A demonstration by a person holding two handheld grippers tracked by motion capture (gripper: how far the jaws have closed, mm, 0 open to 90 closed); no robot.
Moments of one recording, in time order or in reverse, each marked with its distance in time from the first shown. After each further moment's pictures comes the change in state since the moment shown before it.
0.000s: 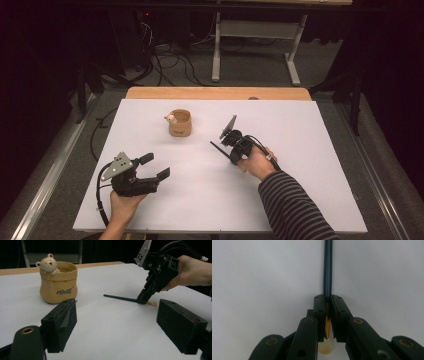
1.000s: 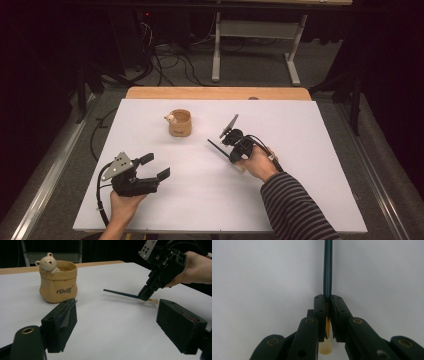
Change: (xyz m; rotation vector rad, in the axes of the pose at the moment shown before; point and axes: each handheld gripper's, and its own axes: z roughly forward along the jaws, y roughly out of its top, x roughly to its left) left arm 0.000 0.000 0.000 0.008 0.002 0.001; right arm 0.003 -0.004 -0.013 -0.071 0.023 -0.036
